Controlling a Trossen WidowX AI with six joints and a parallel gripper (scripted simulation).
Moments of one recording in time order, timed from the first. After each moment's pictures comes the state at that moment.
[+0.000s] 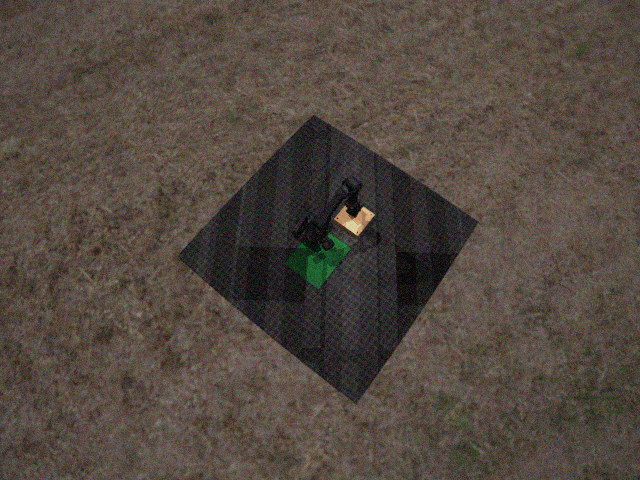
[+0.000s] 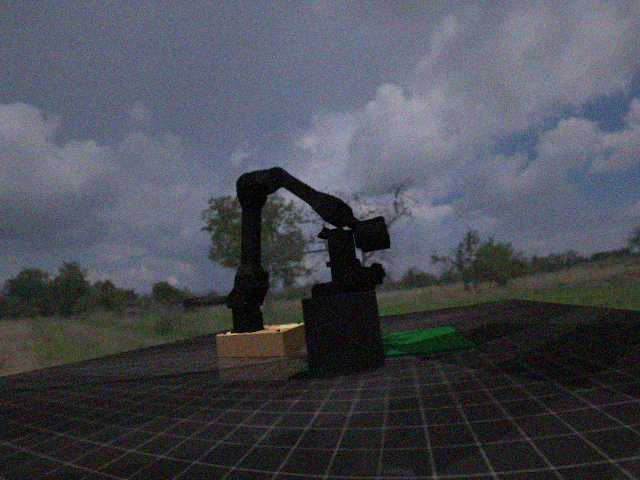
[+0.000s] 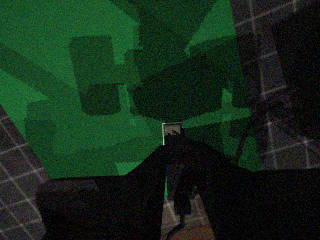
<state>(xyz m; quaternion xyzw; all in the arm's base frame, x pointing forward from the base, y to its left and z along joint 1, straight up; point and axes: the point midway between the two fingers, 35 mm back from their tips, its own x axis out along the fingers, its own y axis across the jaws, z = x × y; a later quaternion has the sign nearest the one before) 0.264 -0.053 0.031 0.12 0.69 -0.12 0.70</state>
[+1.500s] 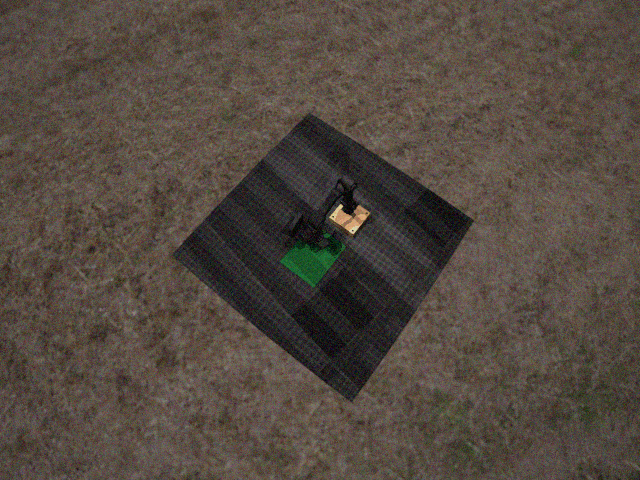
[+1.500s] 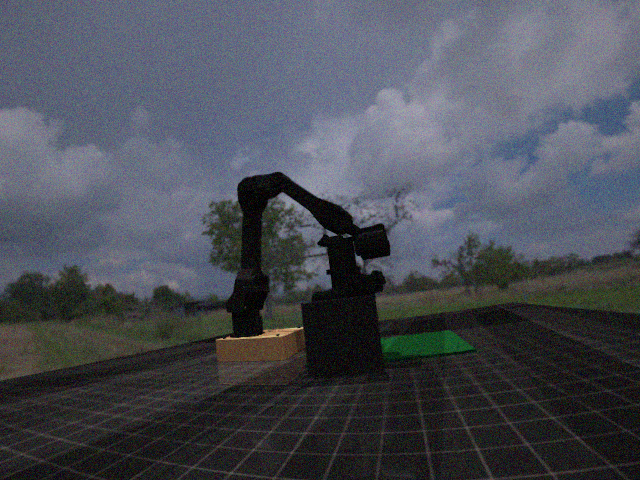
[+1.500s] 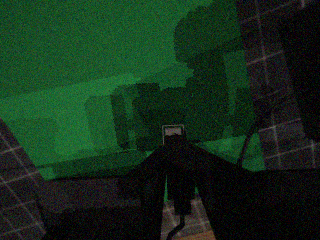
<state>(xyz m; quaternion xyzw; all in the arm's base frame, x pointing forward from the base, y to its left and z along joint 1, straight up) 0.264 -0.053 0.024 0.12 0.69 -0.12 0.70</state>
